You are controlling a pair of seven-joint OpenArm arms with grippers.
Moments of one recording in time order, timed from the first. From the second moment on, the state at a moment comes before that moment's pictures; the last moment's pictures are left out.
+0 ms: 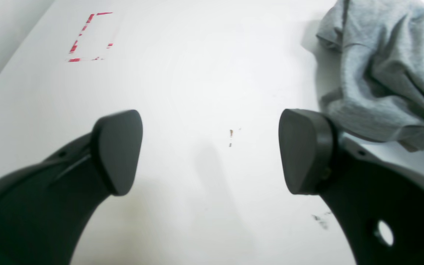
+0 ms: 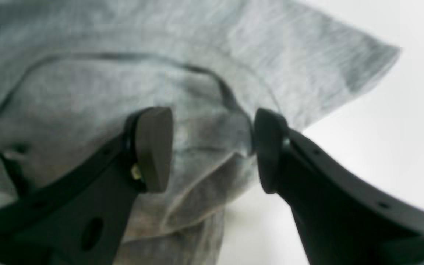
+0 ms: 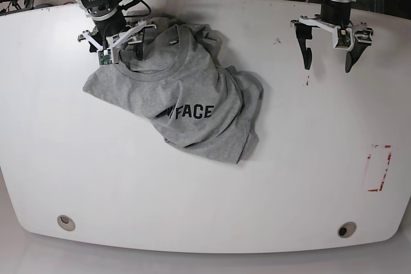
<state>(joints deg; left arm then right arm) 40.5 -6.5 -12.8 112.3 -3.0 -7.4 -0.4 -30.3 0.8 16.3 111.9 7.9 22.7 -34.2</state>
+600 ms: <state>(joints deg) 40.5 -6.7 -12.8 112.2 -3.0 -7.4 -0.5 -35.2 1.2 12.9 113.0 7.1 41.0 -33.5</state>
